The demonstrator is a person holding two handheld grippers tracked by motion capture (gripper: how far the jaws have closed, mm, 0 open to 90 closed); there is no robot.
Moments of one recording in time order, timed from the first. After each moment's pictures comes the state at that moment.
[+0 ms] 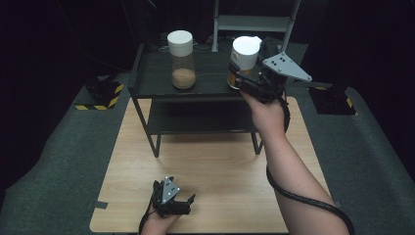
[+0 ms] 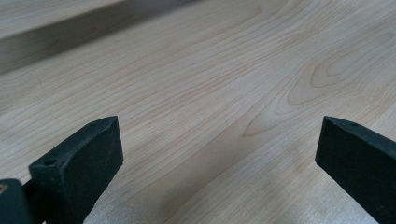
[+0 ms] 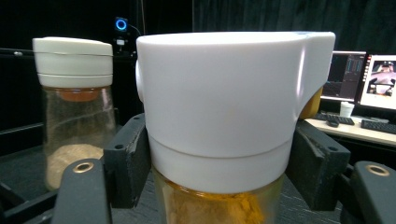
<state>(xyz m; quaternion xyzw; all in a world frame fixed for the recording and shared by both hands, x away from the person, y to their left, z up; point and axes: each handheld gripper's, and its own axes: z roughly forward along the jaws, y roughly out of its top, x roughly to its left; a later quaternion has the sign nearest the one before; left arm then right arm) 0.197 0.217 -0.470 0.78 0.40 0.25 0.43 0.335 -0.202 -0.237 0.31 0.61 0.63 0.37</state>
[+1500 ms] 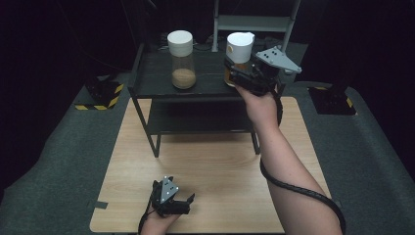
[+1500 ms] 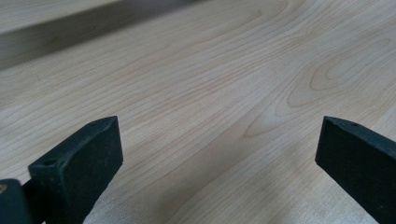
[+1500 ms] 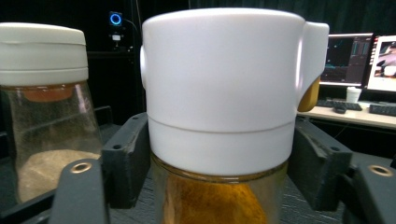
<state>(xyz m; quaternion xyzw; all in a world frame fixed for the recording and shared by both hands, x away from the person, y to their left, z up) 0.199 0.220 -0.470 0.77 0.40 0.24 0.43 0.358 -0.194 -0.237 0.33 0.61 0.63 0.34</state>
